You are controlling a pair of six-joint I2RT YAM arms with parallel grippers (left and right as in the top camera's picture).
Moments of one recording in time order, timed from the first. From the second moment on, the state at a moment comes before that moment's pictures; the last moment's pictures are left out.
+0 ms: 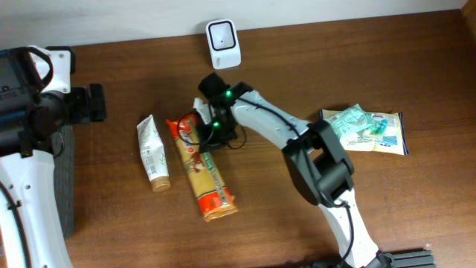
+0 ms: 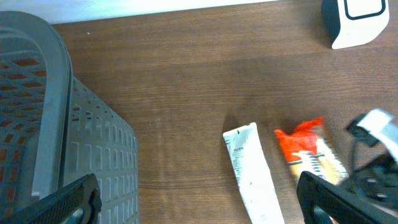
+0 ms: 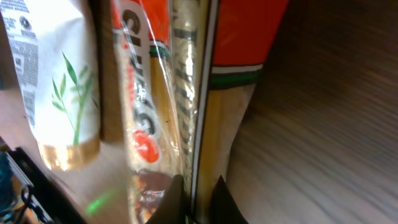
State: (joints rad) left arm 0.18 1.50 1.74 -1.08 0.07 0.22; right arm 0.56 2.31 1.86 -0.96 -0.54 0.21
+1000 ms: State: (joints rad) left arm 0.18 1.50 1.74 -1.08 0.07 0.22; right arm 0.67 2.32 2.35 -1.55 0.04 0.16
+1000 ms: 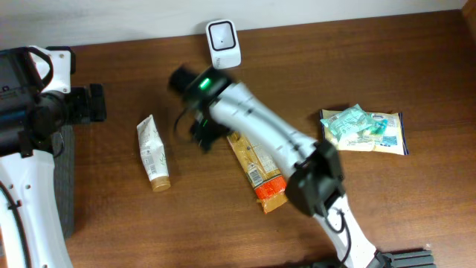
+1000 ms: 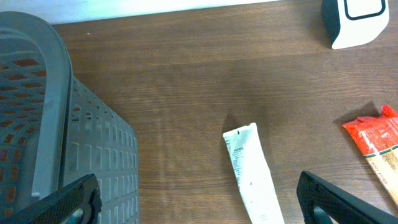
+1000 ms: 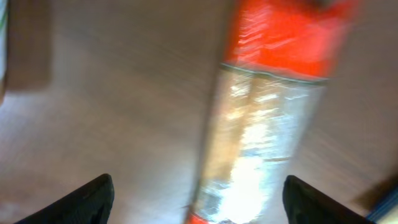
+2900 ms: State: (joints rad) left arm 0.18 1.50 1.74 -1.08 0.07 0.22; right arm 0.54 2.34 1.99 -1.37 0.16 0.29
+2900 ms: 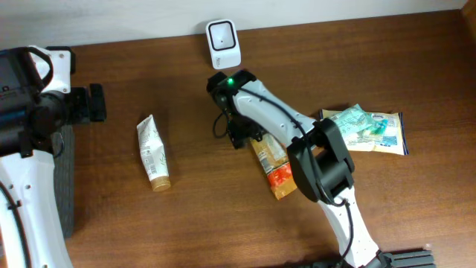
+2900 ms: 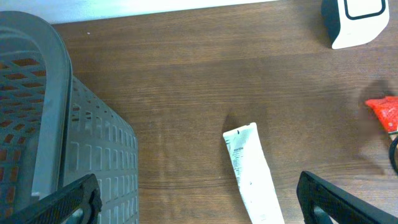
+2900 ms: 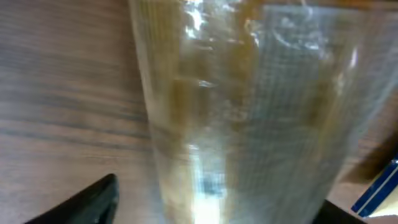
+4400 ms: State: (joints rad) left arm 0.18 1.50 1.74 -1.08 0.07 0.22; right arm 0.57 2.24 1.97 -1.45 0.11 0.32
